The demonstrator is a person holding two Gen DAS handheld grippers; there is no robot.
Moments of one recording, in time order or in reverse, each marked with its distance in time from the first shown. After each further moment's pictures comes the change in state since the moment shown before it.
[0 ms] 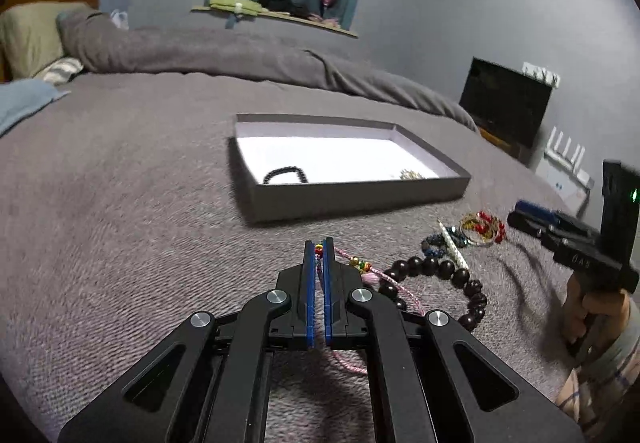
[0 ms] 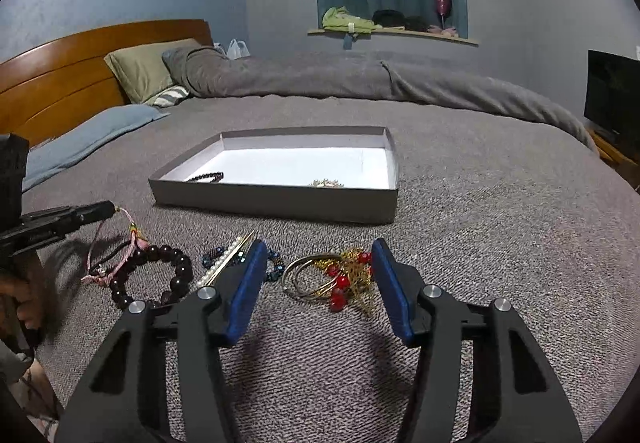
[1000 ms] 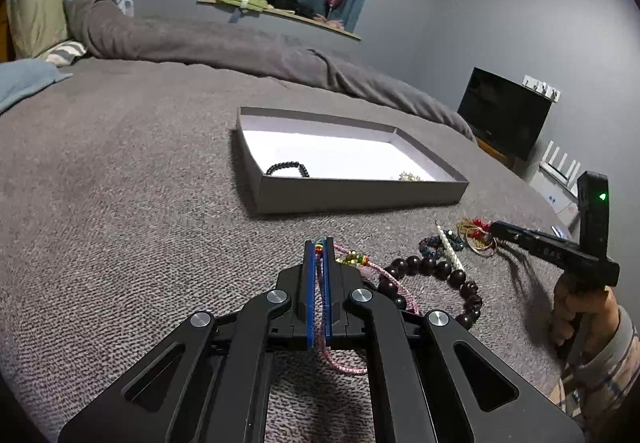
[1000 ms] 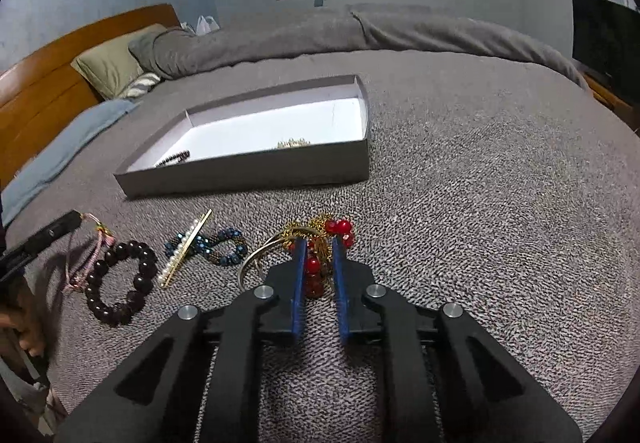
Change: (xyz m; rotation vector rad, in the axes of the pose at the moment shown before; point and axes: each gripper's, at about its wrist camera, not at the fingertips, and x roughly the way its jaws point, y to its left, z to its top) left arm 0.001 0.003 -0.005 -0.036 0.002 -0.024; right arm 0.024 -0.028 -0.002 0.149 0.119 0.000
